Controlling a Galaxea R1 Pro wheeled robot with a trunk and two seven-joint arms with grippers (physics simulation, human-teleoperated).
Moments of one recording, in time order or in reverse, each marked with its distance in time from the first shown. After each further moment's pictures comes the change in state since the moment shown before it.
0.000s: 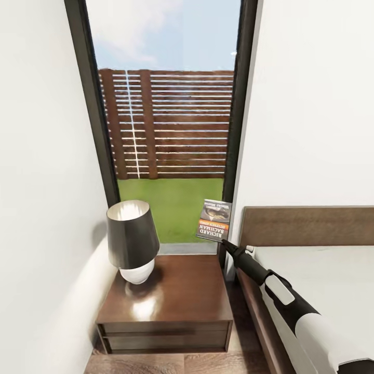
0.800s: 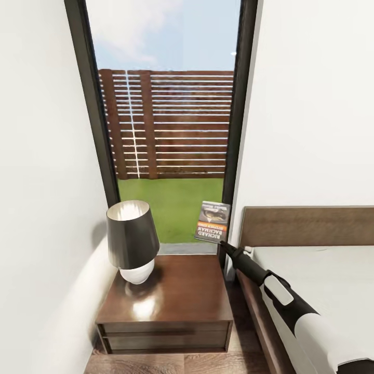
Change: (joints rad) left arm 0.000 0.000 -0.001 0.000 0.000 -0.001 -0.002; right arm 0.000 0.002 0.016 0.002 0.005 0.005 -0.012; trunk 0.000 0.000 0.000
